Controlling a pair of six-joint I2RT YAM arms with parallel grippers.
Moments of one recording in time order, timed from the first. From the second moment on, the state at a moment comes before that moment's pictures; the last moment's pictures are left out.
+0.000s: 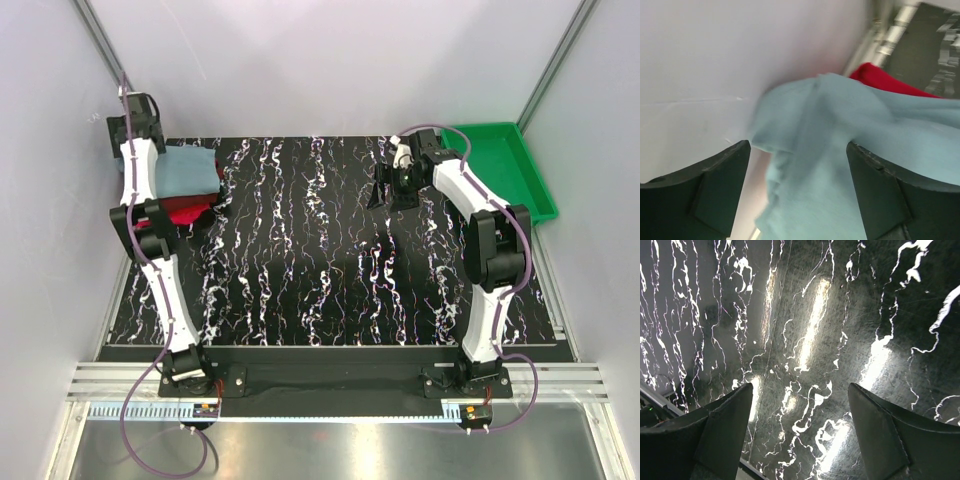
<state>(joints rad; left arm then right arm) 0.28 2.51 2.53 -0.68 -0.43 0.13 0.22 2.03 1.69 -0.74 -0.47 0.15</state>
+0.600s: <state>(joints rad) -0.02 2.07 2.24 -0.71 -0.10 0.00 0.20 1.99 1.79 -0.65 -0.11 0.11</state>
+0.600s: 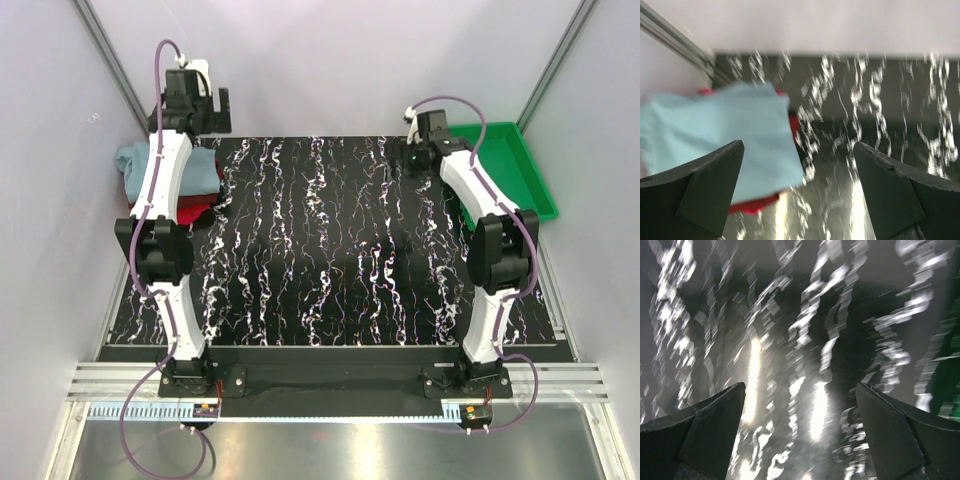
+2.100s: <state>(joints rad) -0.21 2.03 2.21 -0.75 -0.01 0.06 0.14 1.88 1.85 -0.51 0.35 0.10</state>
